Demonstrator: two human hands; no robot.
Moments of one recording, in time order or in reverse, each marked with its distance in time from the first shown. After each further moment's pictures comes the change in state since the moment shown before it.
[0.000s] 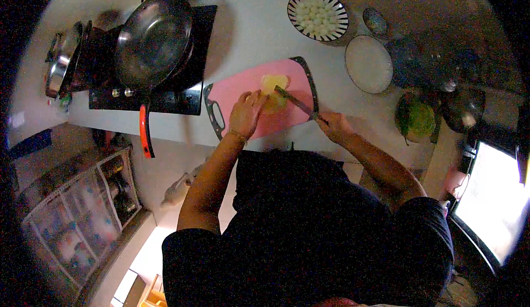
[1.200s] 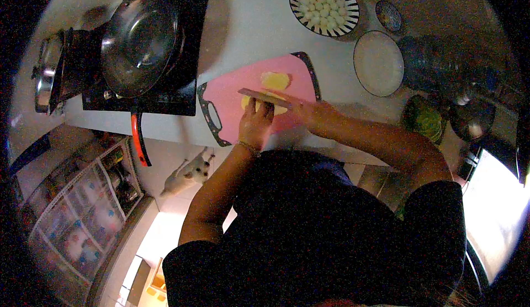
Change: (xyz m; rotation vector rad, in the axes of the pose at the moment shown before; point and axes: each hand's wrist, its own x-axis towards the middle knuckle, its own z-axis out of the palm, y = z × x) left_hand 0.011 0.041 -0.004 0.095 -0.089 -0.089; right_hand 0.086 -0.133 -0.068 -0.163 -0.455 -0.088
